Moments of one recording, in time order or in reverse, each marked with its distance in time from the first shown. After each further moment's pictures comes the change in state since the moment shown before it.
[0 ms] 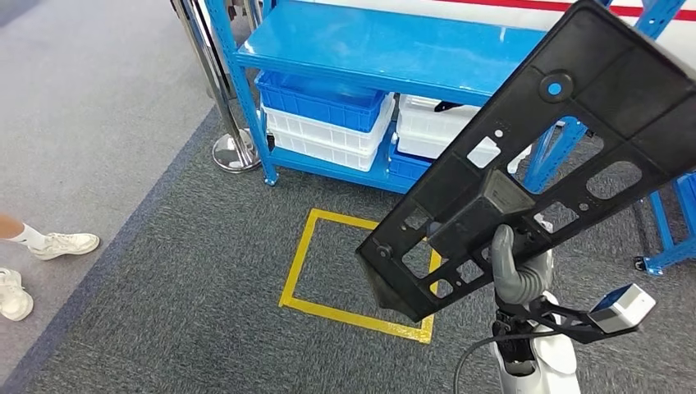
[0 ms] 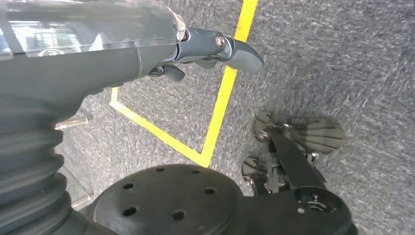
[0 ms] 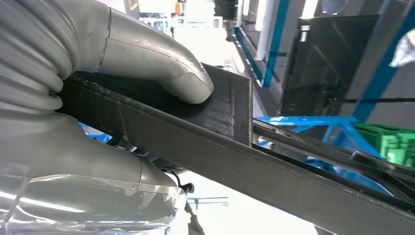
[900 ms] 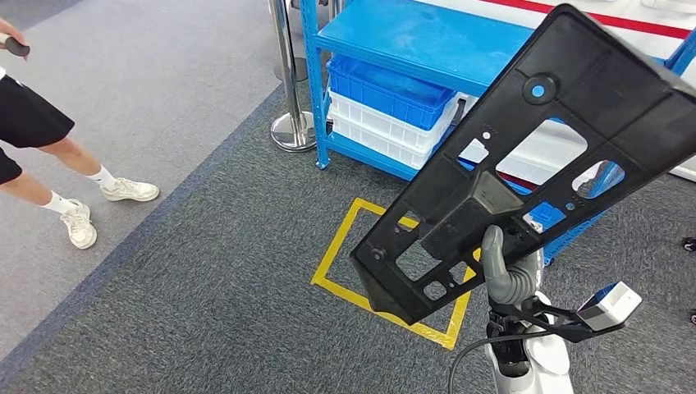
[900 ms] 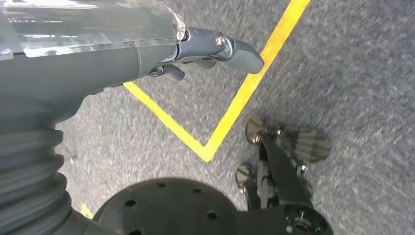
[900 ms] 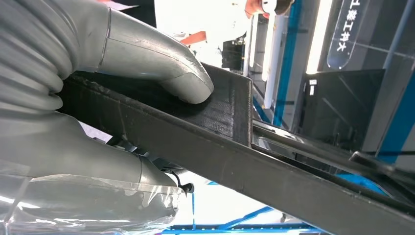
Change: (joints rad) left arm 0.002 0.002 0.000 0.000 0.010 0.002 -0.016; right arm 0.008 0.016 0.002 0.003 0.029 -0.004 0.011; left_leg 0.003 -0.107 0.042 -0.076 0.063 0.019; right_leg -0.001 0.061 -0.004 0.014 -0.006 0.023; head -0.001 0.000
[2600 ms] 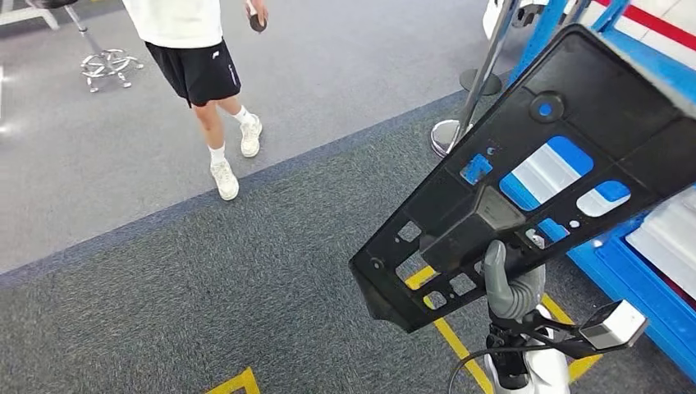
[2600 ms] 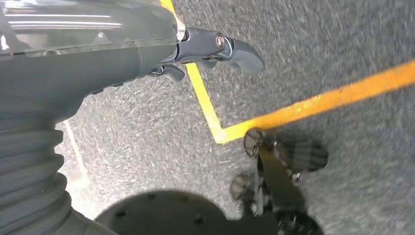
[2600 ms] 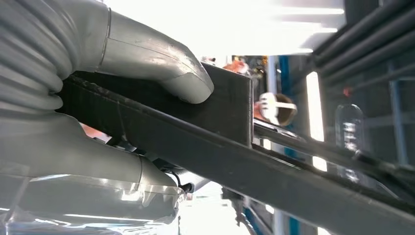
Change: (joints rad) left arm -0.008 0.016 -0.004 0.004 -0.012 0.017 0.009; right arm 0.071 0.012 -0.032 -0.020 0.010 0.022 -0.035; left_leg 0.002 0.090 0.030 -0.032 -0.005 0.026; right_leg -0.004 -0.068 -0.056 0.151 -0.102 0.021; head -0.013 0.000
